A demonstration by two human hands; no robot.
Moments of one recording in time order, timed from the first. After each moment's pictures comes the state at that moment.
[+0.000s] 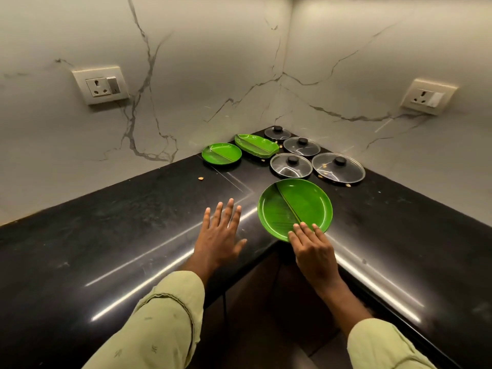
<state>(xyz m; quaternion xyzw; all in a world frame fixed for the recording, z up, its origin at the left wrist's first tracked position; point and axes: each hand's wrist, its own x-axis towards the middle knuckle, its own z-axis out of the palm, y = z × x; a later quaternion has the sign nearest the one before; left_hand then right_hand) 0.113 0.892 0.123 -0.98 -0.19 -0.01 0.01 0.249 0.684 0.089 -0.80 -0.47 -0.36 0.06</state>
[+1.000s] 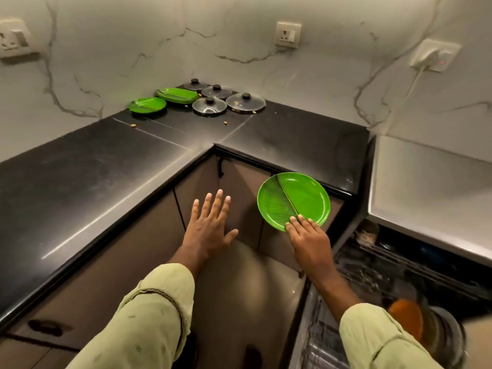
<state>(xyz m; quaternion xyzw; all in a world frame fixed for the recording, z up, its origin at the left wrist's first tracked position) -0.124 0.624 0.108 -1.00 -0.04 0.00 -0.03 -0.058 0.373 0.065 -0.91 -0.32 -0.28 0.03</state>
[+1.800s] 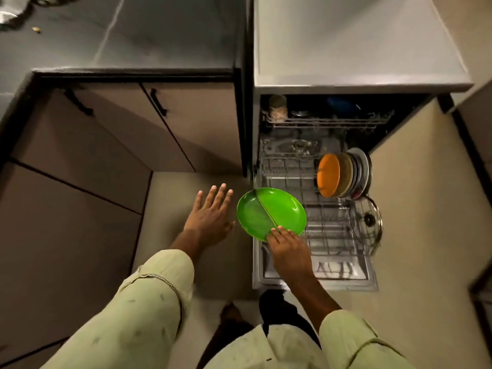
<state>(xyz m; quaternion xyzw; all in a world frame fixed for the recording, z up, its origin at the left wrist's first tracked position) -0.155 0.393 -0.016 -0.94 0.23 0.23 0.06 -0.264 0.195 -0.072 -0.99 -0.09 -0.03 0.11</state>
